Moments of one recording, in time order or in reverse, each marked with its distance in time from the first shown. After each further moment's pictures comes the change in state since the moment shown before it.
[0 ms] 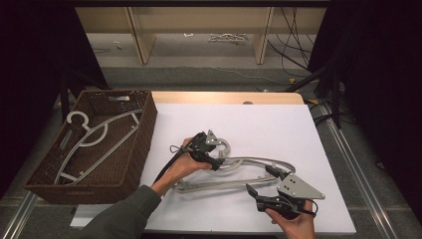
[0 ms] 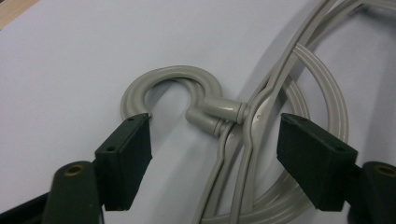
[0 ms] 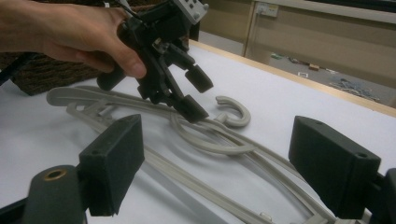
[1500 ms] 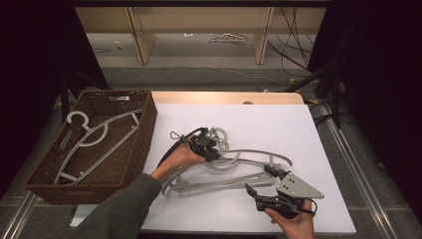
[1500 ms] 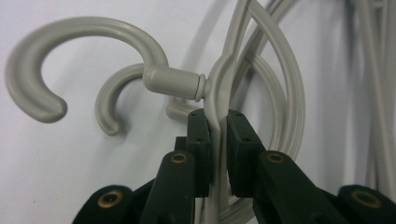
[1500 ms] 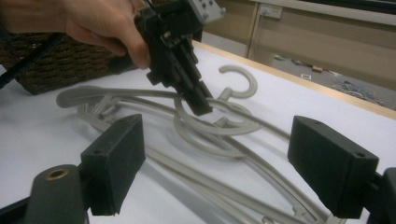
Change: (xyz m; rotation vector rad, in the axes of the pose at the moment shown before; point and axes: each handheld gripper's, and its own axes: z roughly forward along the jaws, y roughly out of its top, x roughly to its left) left arm 0.020 0.012 -0.006 0.084 -0.186 0.098; right arm 0.000 0.001 0.003 -0.018 0.011 -0.013
